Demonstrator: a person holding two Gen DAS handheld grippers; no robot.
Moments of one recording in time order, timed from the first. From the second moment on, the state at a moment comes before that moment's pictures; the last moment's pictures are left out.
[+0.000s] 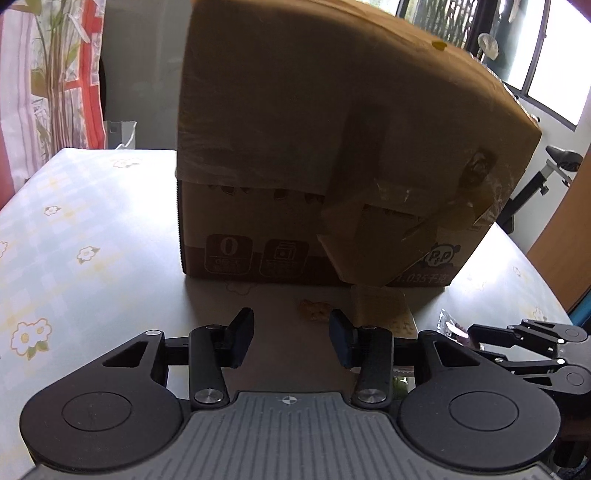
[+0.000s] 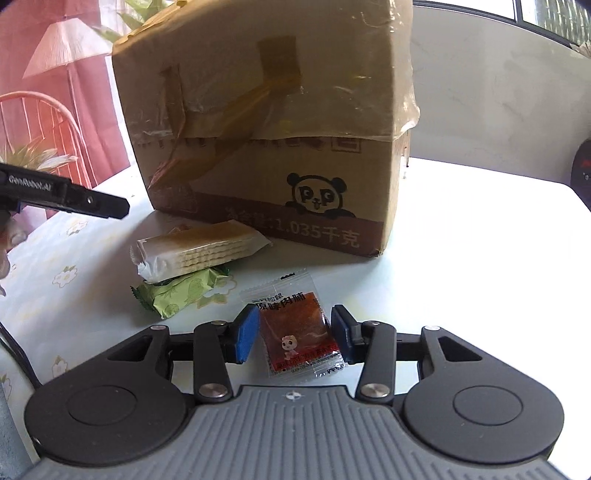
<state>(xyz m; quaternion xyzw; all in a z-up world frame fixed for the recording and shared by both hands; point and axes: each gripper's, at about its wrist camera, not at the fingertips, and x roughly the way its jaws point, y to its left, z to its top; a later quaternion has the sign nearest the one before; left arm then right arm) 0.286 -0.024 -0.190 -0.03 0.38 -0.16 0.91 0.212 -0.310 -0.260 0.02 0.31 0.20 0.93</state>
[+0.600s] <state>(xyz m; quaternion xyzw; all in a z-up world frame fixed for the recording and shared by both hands) 0.331 -0.052 -0.217 -0.02 0.39 -0.15 0.91 0.211 -0.309 -0.261 0.03 0.31 0.21 0.93</state>
